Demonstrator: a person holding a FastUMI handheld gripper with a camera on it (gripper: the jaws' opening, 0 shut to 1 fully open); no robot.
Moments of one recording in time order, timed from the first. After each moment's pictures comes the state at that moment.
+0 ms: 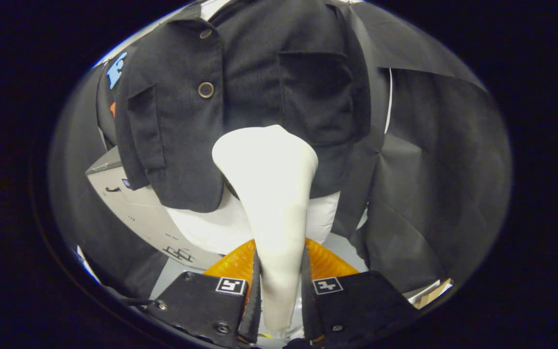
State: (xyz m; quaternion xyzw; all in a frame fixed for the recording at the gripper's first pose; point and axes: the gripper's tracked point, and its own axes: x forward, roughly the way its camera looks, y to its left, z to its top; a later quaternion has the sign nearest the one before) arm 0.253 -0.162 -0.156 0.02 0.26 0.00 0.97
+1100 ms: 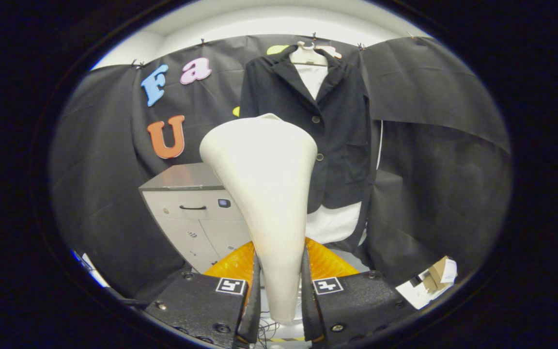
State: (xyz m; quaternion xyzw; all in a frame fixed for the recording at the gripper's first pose) arm 0.023 0.063 -0.063 0.01 0.14 -0.01 0.99
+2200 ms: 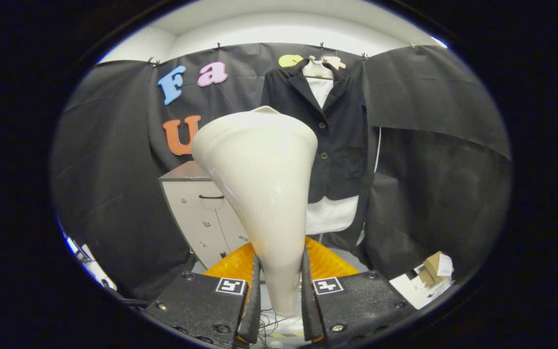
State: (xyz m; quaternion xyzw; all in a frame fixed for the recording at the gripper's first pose) arm -0.068 0.087 -0.083 -0.01 0.12 -0.01 0.99
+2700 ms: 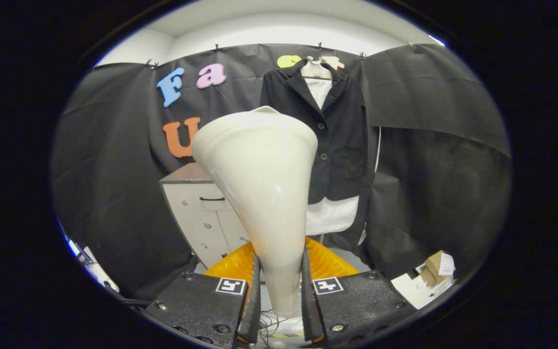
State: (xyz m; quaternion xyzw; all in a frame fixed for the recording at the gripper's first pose) arm -0.066 0.085 -0.081 0.00 0.12 -0.01 0.99
